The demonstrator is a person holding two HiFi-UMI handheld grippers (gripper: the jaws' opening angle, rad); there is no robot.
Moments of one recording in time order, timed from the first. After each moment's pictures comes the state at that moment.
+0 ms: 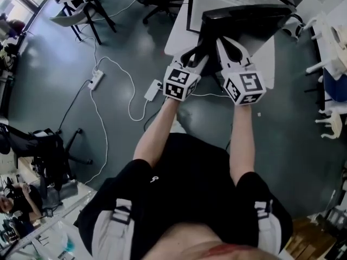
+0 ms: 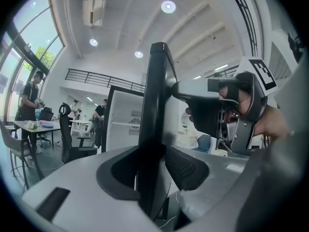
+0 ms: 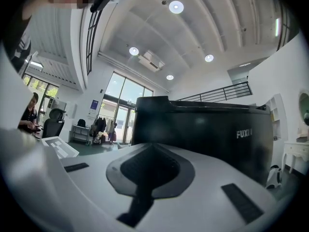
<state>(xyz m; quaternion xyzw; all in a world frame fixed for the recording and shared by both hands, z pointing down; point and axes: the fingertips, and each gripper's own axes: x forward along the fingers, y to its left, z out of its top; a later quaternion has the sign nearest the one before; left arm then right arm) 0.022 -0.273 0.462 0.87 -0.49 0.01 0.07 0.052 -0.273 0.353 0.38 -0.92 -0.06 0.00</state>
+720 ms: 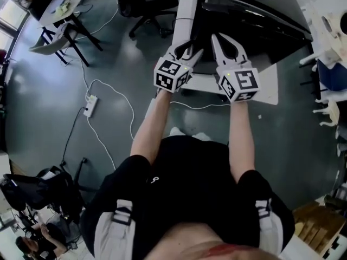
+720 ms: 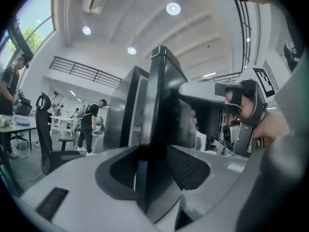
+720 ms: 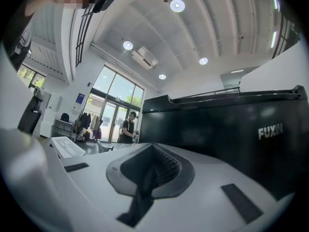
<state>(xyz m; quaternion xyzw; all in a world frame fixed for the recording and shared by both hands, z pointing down) -0.062 -0.466 0.459 0.91 -0.40 0.00 0.08 -0.032 -0.451 0.353 0.44 -0.89 -0.07 0.00</state>
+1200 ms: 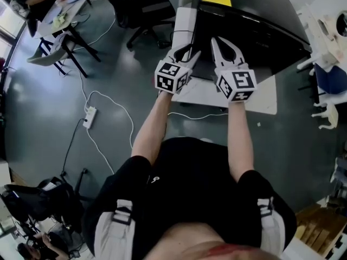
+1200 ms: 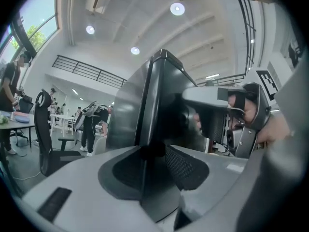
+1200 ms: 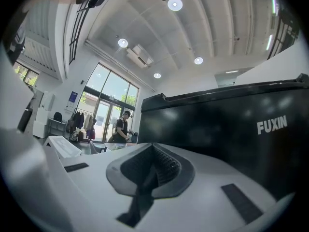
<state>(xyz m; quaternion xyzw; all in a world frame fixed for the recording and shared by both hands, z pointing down) -0.063 -0.523 0.458 0.91 -0.40 -0.01 0.09 -0.022 -0.507 0.355 0.48 -0.88 -0.06 0.01</state>
